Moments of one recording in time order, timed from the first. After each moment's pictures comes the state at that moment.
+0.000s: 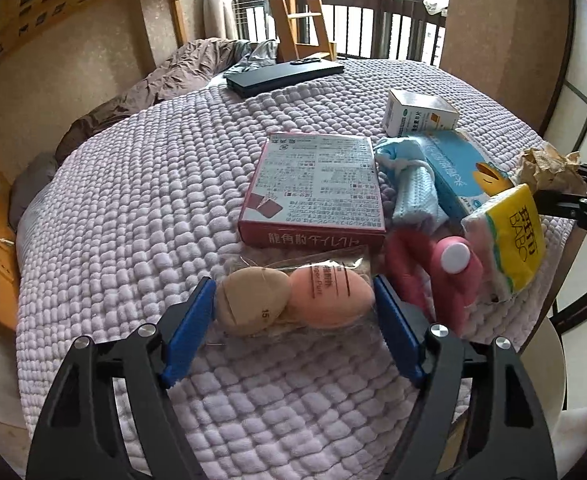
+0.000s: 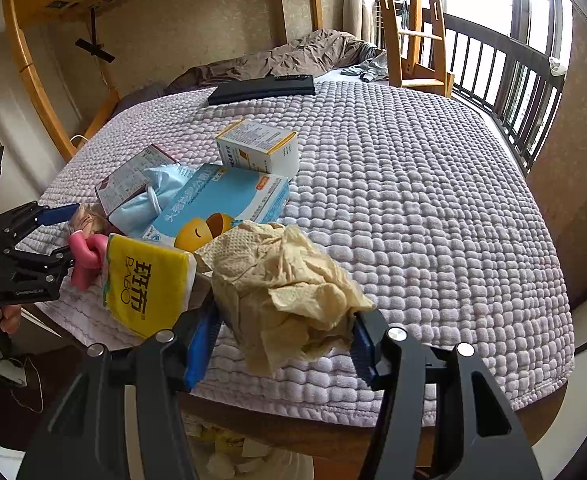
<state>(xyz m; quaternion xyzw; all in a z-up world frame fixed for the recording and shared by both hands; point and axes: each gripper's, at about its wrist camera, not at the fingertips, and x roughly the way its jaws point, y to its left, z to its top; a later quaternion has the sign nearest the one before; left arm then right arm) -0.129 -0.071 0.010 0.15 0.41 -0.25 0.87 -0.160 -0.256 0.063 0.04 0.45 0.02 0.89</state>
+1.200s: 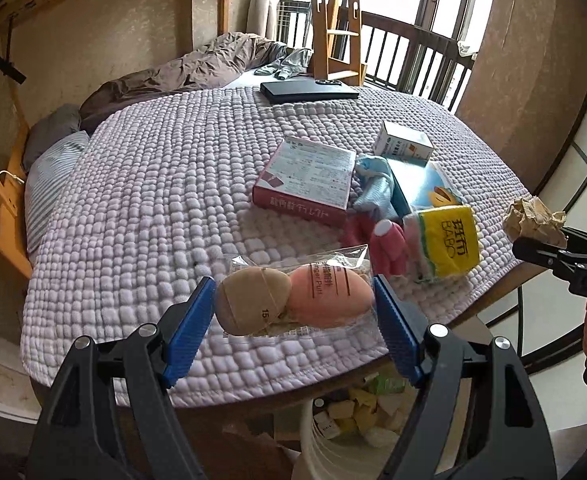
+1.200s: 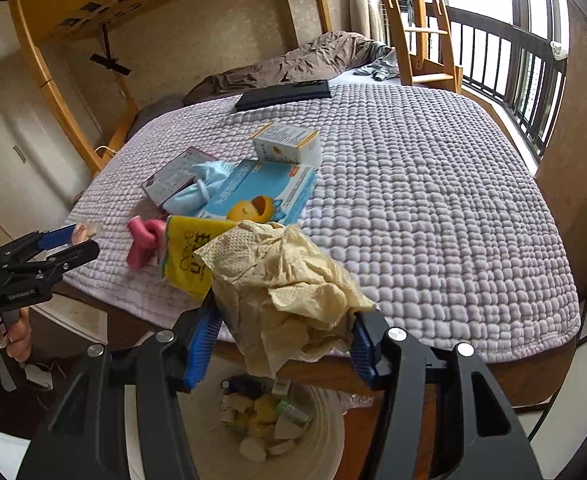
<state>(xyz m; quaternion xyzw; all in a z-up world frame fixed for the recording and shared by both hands) -0.190 -0.041 0.050 0.05 0.43 -0.21 0.88 -0.208 -0.249 0.081 0.08 0.44 0.06 0.89</state>
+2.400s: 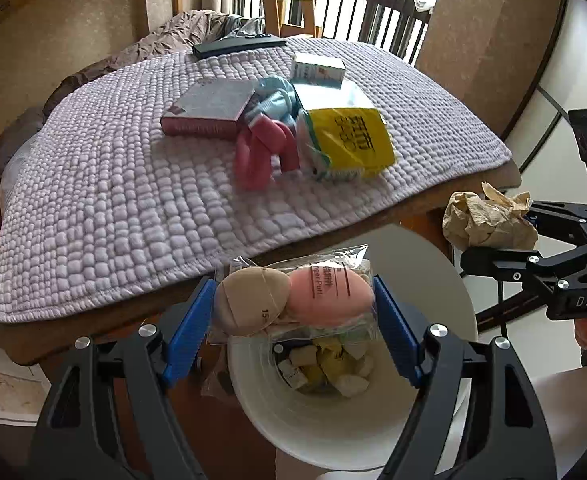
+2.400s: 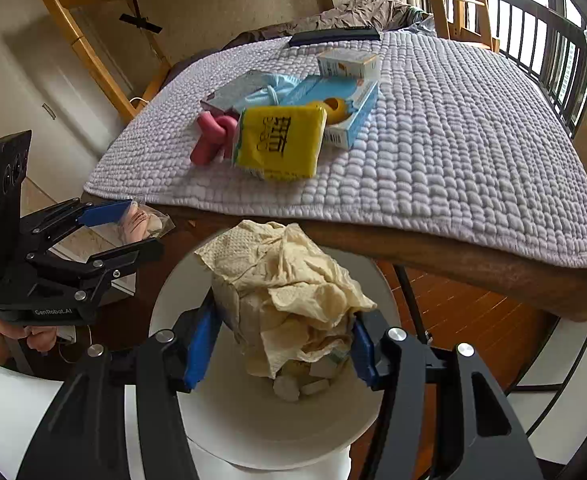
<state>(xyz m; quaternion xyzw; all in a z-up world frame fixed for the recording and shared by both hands) -0.259 -0.083 0.030 0.09 0.47 -0.27 0.84 -0.267 -0.212 0.064 0.08 0.51 0.12 0.85</state>
